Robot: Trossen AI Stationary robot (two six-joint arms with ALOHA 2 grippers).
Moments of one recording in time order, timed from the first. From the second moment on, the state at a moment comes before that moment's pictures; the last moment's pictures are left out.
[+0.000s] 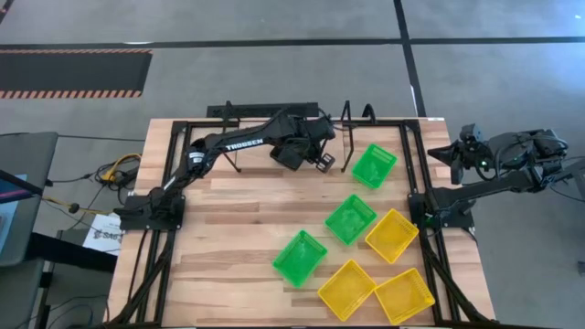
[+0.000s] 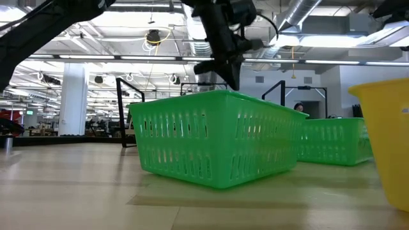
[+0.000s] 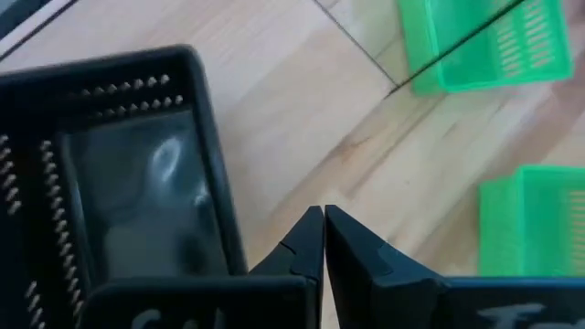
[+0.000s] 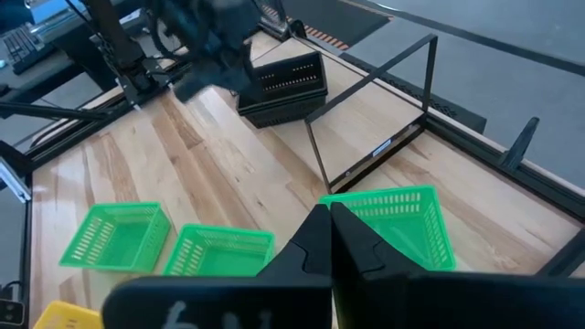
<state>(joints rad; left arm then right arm) 0.25 2.28 2.30 -1.13 -0.11 -0.54 0.15 0.39 1.20 -1.39 0.50 0.64</state>
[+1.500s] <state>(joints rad) 0.36 2.39 2.30 -1.12 -0.28 -0.45 0.15 0.39 1.20 -1.39 0.50 0.66</state>
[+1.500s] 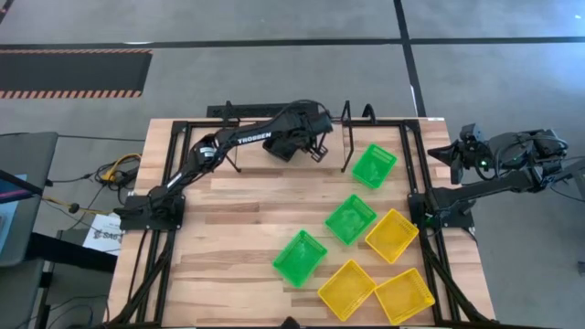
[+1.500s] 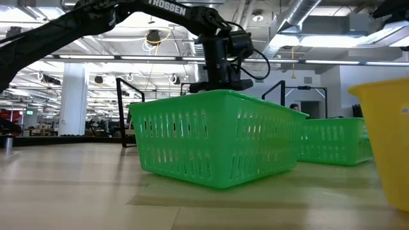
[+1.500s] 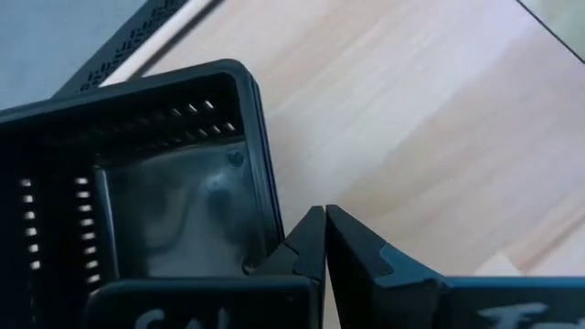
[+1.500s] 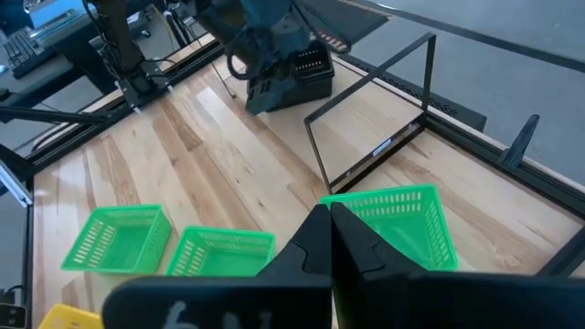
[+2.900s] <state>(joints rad) 0.42 2.29 2.35 -1.27 -0.39 -0.45 0.15 0.39 1.20 -1.39 0.50 0.67</state>
